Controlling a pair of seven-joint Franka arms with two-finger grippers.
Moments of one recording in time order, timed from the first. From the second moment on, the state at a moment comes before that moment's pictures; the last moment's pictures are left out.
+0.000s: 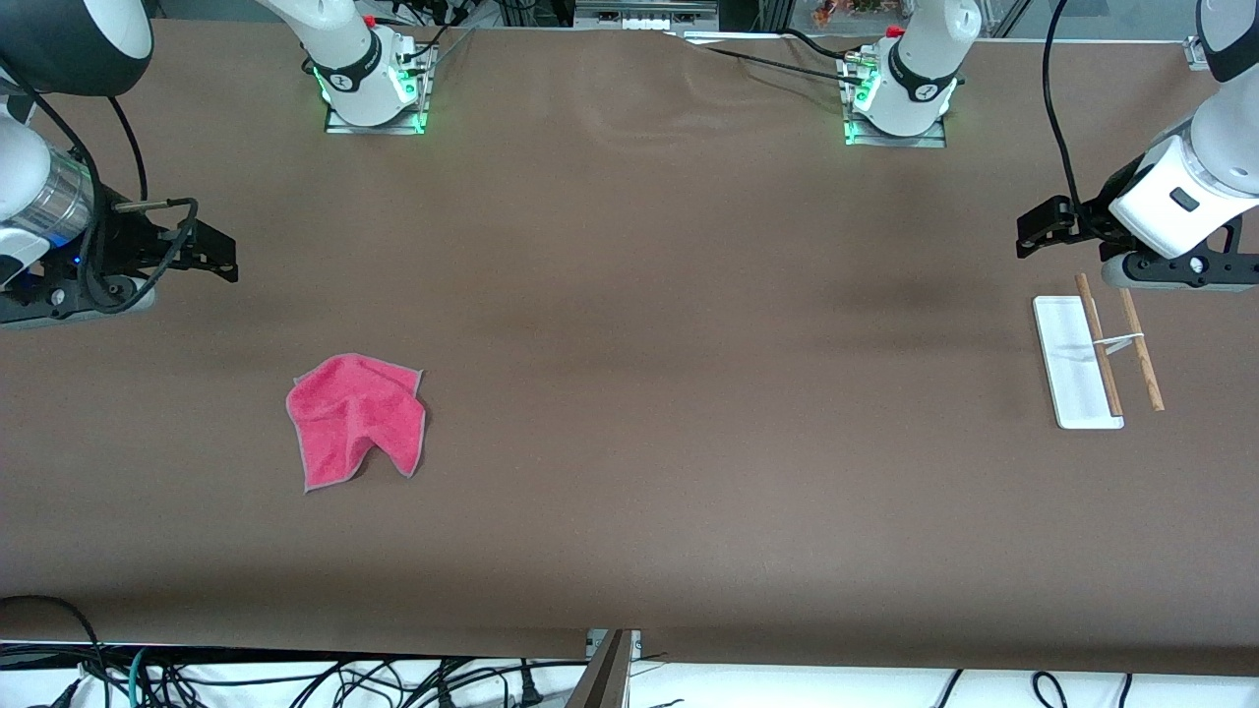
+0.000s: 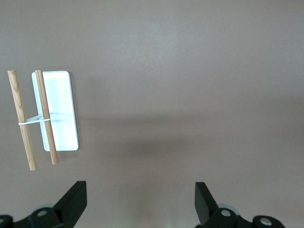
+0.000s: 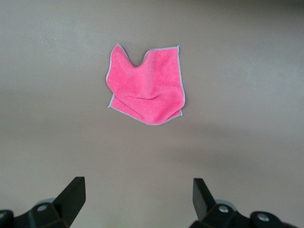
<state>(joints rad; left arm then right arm) -0.03 0.02 -0.03 -1.66 0.00 1.56 -0.05 0.22 0.14 -0.13 -1.50 0.00 1.59 -0.09</state>
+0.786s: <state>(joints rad) -0.03 0.02 -0.03 -1.66 0.00 1.55 -0.05 0.22 0.14 -0.13 -1.50 0.00 1.59 -0.09</state>
